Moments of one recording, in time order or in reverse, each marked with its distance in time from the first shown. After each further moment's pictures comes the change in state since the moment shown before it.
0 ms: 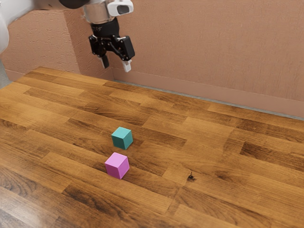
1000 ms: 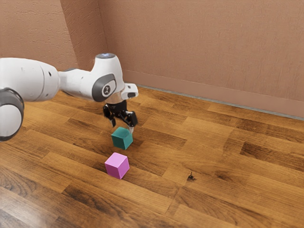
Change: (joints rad) arm 0.111 0.344 0.033 -0.375 0.135 0.713 0.053
